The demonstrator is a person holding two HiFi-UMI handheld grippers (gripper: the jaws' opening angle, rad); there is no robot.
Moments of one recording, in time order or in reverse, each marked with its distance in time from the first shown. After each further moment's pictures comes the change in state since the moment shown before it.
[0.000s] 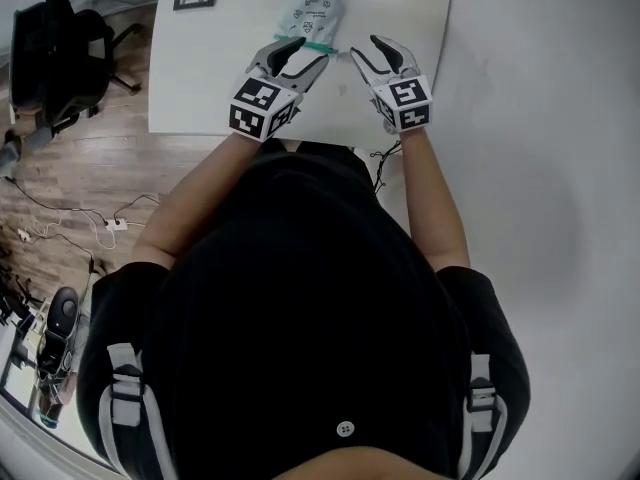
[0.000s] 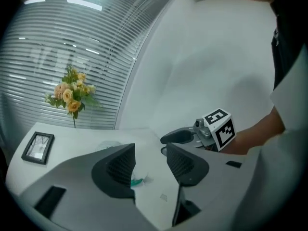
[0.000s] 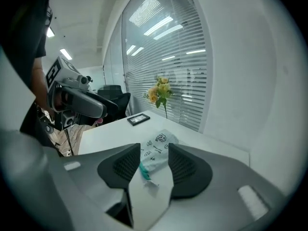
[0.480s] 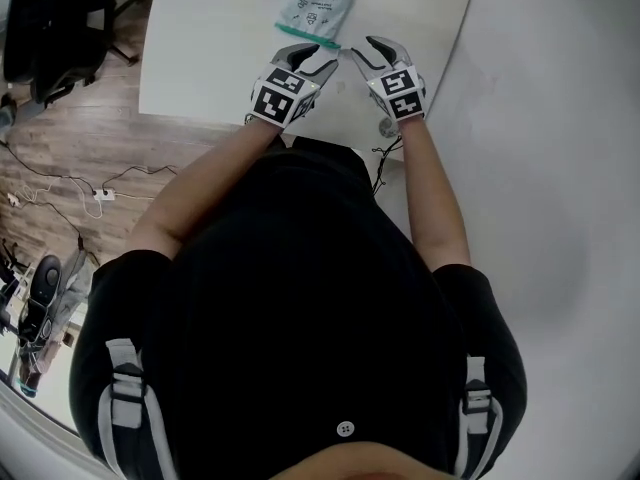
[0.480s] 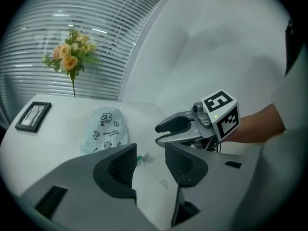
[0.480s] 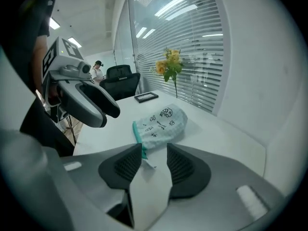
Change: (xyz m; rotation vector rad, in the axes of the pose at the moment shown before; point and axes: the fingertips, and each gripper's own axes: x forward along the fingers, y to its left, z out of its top) left arm 0.061 0.000 -0.081 -0.105 0.232 0.066; right arm 0.043 -0.009 -0.071 -0.076 0.188 0.145
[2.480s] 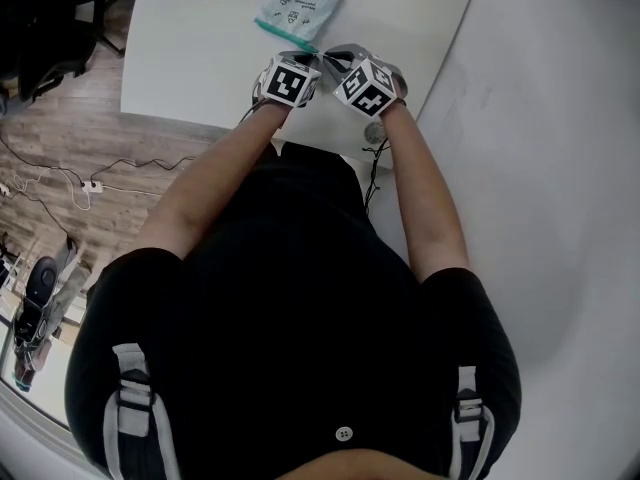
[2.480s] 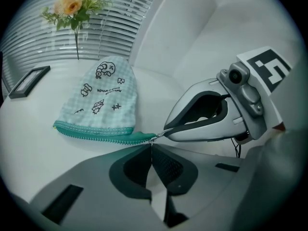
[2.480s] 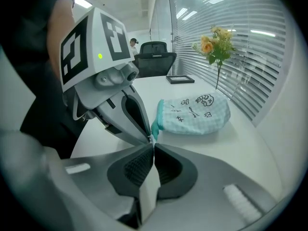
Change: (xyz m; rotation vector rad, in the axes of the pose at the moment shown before) left arm 0.084 0.028 -0.078 -0.131 0.266 0.120; right arm 0.042 0.046 -0.044 -0.337 0.209 0.277
